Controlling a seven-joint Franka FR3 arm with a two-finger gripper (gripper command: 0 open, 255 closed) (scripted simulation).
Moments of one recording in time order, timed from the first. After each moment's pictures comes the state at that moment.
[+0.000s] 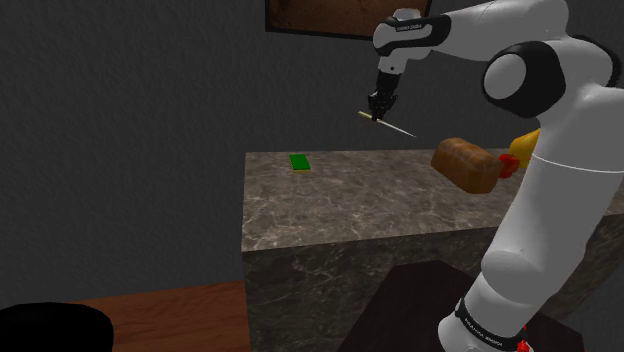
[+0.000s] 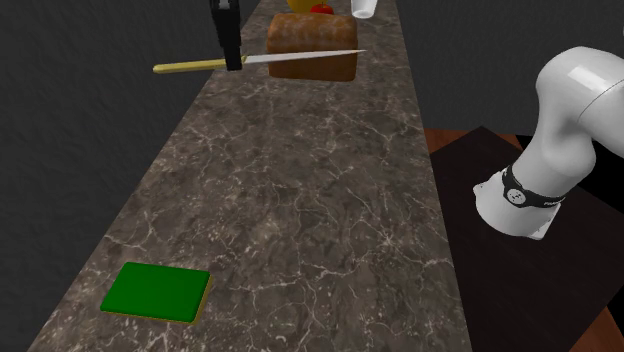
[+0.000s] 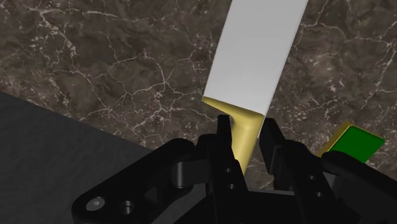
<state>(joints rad) -0.32 0.15 -0.30 -1.55 0.08 1.74 -0.31</state>
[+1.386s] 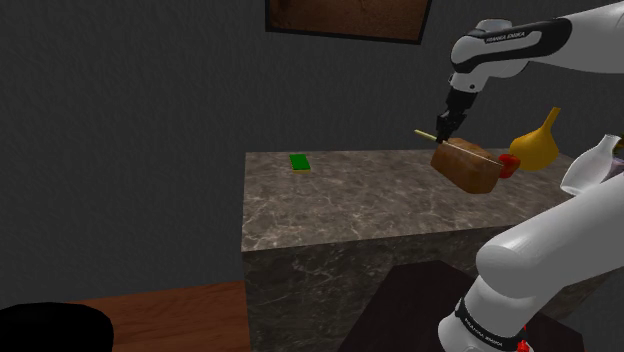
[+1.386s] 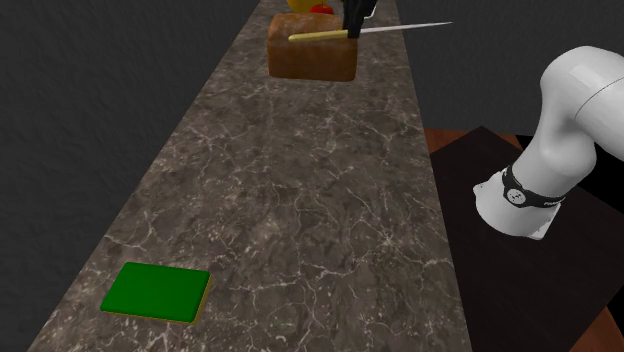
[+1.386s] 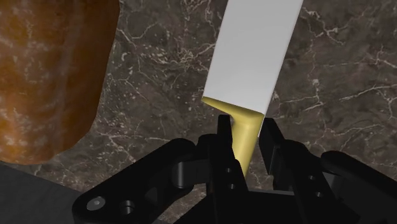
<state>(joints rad) -0.45 -0.40 -0.41 -2.15 -0.11 1.82 -0.49</state>
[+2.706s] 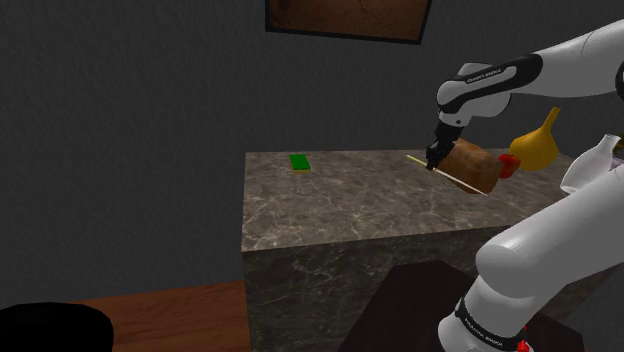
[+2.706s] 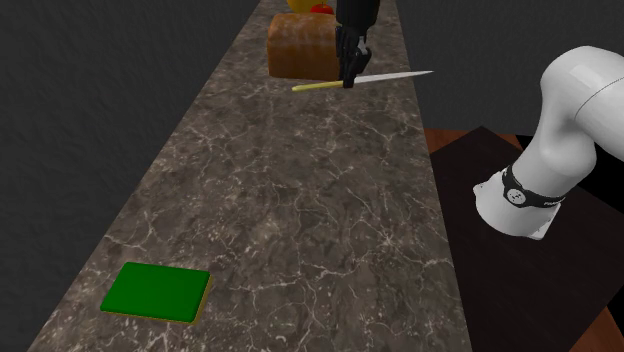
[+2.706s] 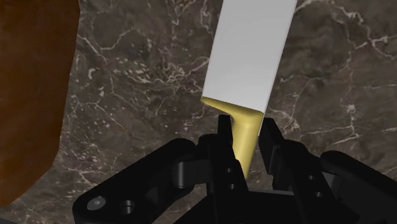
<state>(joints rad) -0.45 -0.35 -0.45 -2.38 -0.11 2.09 -0.51</state>
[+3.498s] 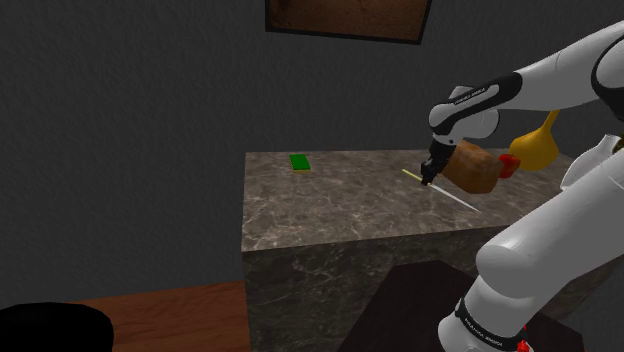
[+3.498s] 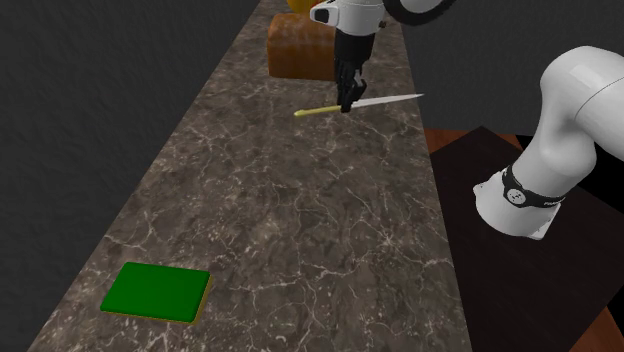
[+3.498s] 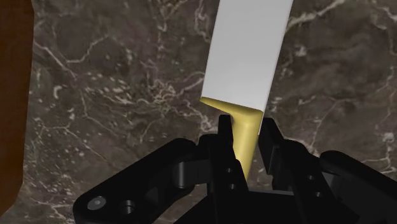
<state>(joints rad) -0.45 -0.27 -0.48 -2.48 -0.09 2.27 -0.54</state>
